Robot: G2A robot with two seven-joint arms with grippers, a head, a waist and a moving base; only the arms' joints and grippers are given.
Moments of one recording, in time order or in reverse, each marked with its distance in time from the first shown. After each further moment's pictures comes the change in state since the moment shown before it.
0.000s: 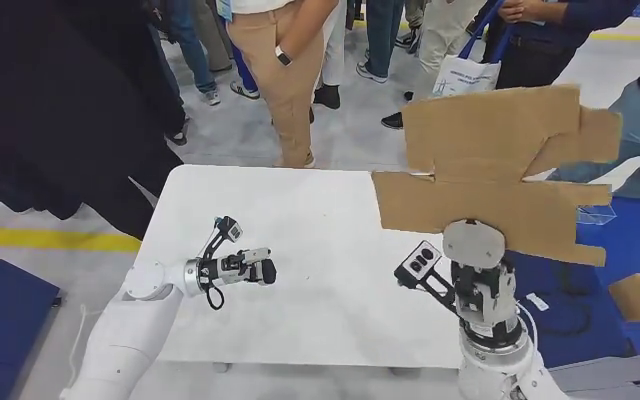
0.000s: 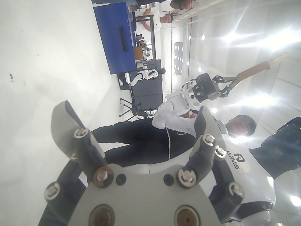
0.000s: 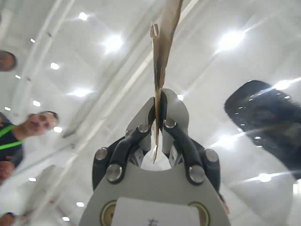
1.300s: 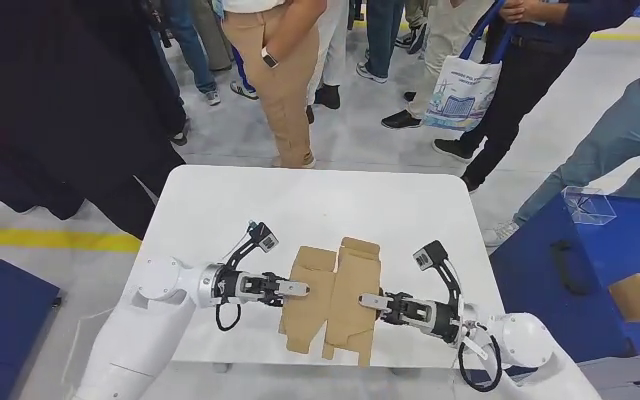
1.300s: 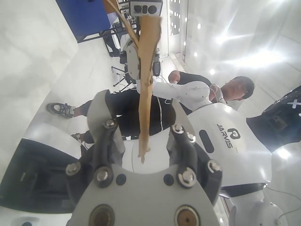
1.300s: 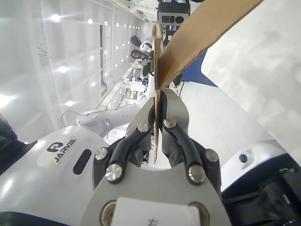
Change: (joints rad) left arm 0.093 0.033 0.048 -0.415 -0.043 0.169 -0.049; right arm 0.055 0.013 0.068 0.354 -1.584 -0.242 0.221
